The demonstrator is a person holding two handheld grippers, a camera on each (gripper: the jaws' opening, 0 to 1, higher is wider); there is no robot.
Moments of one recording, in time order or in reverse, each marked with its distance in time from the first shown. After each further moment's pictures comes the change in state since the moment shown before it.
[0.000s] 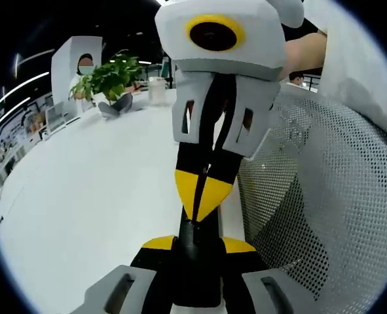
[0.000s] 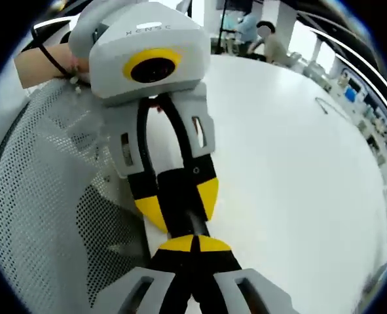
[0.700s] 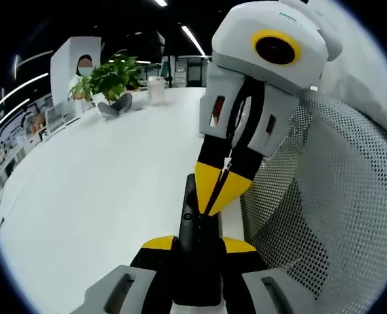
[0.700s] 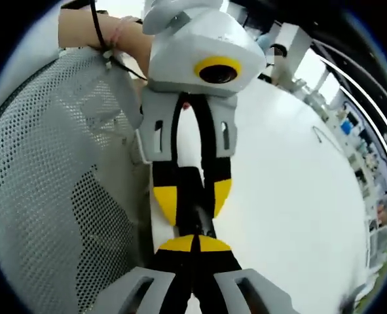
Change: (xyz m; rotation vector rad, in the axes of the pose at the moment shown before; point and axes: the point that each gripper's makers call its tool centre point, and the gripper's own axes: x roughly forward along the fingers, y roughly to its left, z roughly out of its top) left arm 0.000 -0.001 -0.001 0.010 0.008 0.004; right arm -0.005 0.007 -0.002 -0.252 -0.034 -0.159
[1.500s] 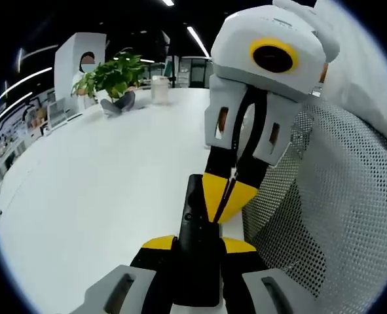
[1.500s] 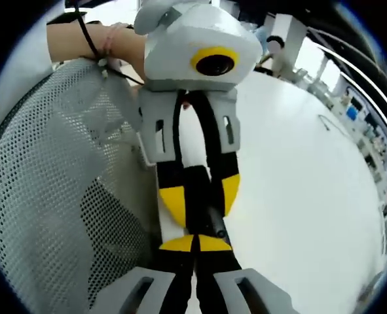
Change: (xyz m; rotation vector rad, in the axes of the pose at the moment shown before) left arm 0.000 0.000 0.001 -0.031 -0.007 -0.003; right arm 0.003 0.012 -0.003 0.121 -0.049 0.081
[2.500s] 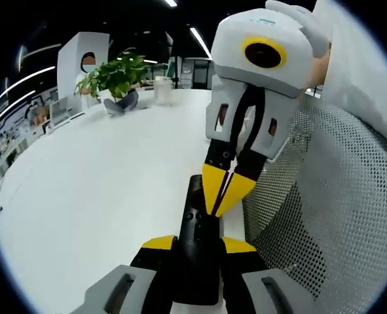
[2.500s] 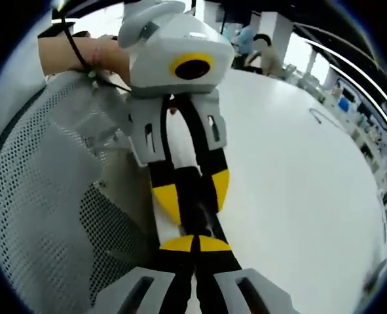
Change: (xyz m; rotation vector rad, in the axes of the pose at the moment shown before) left arm -0.001 0.002 0.000 -0.023 -0.011 0.007; right arm -0.003 -0.005 0.000 0.037 0.010 -0.015
